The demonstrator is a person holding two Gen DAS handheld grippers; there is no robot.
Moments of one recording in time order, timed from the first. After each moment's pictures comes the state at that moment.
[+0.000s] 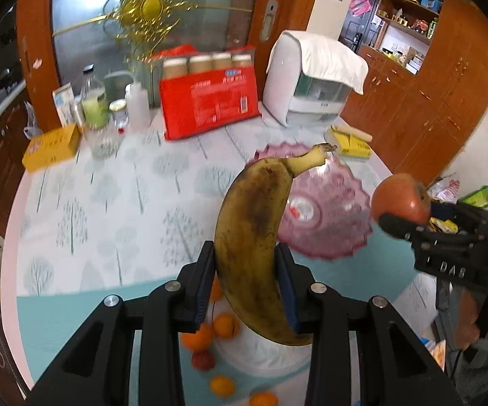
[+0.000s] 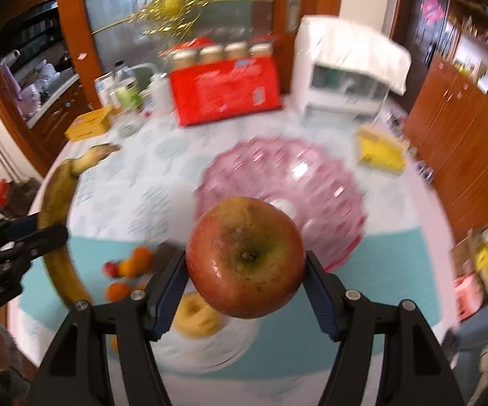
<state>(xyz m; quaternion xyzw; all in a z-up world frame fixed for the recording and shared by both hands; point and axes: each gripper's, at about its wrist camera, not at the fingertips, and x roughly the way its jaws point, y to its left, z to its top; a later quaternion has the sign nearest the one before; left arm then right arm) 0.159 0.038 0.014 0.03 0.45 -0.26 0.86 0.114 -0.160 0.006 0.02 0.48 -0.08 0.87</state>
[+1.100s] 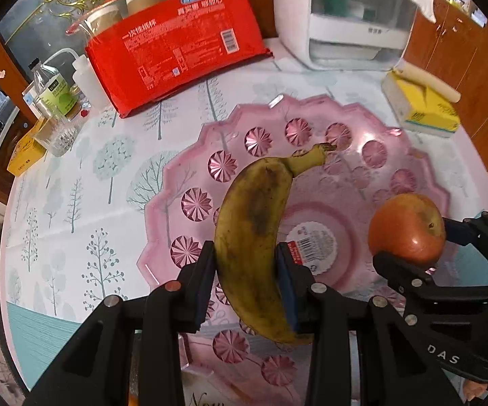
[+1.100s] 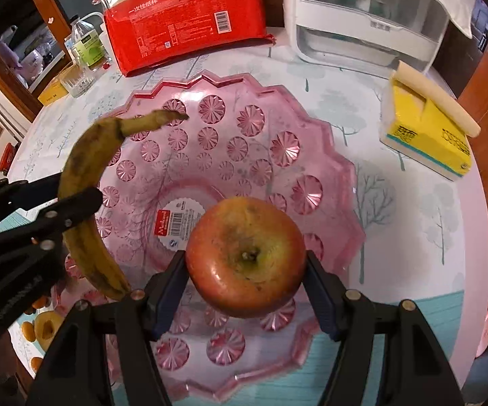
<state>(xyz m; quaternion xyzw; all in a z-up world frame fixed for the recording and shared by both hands) 0.266 -0.182 -0.131 0.13 0.54 -0.11 0.83 0.226 -0.305 -0.156 0.04 0.58 0.04 0.81</state>
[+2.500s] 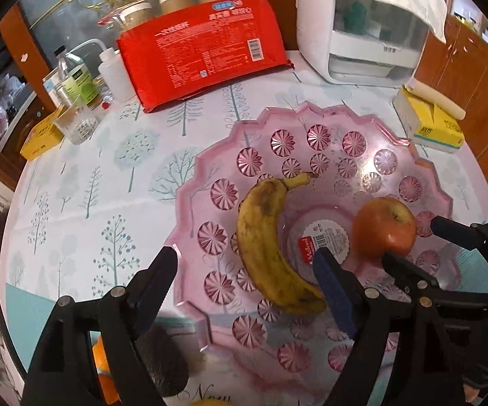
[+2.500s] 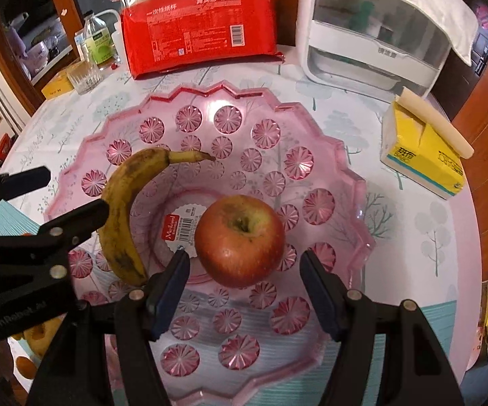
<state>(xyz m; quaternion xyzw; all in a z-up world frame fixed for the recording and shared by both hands) 0.247 -0.158 -0.115 0.10 0.52 -0.09 0.85 0.213 -0.288 -0.138 0.01 0.55 0.03 0.84</state>
